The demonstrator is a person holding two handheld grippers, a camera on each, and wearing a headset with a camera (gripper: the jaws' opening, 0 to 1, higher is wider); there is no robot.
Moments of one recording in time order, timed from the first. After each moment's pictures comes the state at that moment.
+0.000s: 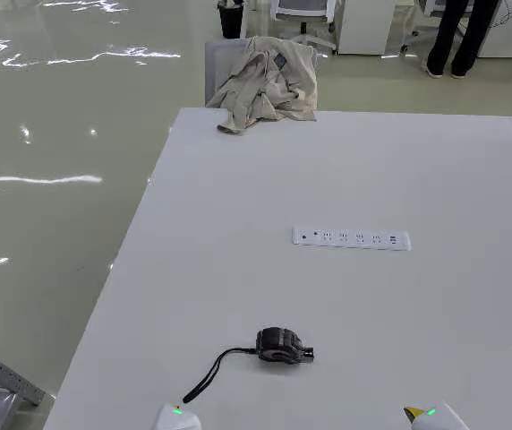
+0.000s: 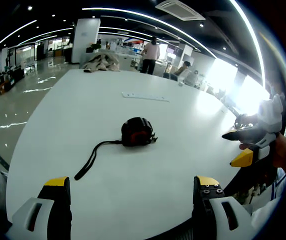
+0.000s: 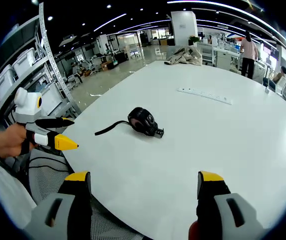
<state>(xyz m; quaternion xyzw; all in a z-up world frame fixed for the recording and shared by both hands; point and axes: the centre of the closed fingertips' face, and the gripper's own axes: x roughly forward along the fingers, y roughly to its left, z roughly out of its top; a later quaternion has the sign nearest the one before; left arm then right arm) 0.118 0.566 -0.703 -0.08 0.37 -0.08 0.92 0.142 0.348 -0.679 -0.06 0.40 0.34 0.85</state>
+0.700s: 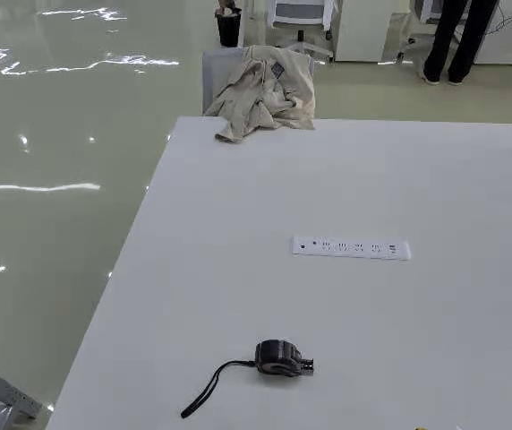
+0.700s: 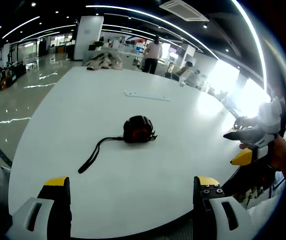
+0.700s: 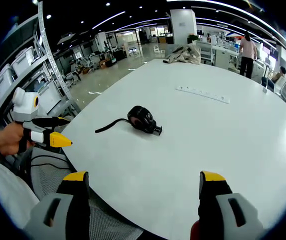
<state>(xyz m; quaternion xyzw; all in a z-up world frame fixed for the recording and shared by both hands) 0.102 0.573 -0.694 -0.09 0.38 -0.07 0.92 0.133 0.340 -0.670 -0.07 0.41 0.34 0.85</state>
